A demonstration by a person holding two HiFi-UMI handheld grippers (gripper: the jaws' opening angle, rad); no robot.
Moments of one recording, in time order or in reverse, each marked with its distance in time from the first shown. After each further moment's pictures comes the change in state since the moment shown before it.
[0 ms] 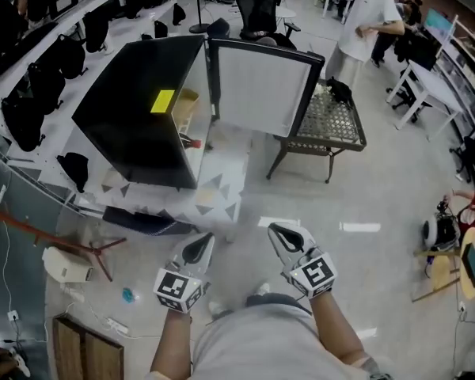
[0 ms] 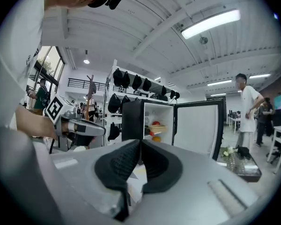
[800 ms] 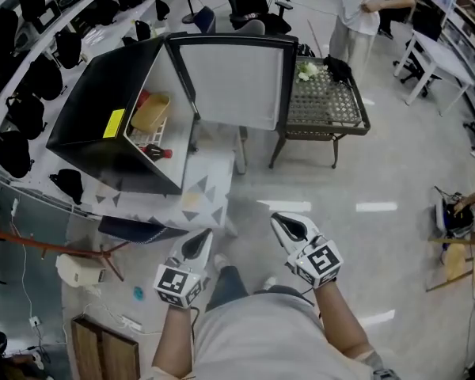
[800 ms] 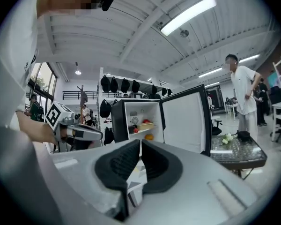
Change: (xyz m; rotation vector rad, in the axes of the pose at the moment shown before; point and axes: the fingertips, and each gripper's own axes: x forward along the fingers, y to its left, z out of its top) left arm 0.103 -0.029 -0.010 0.044 0.122 0.012; right arm -0.017 -0.116 -0.038 0.166 -0.031 0.009
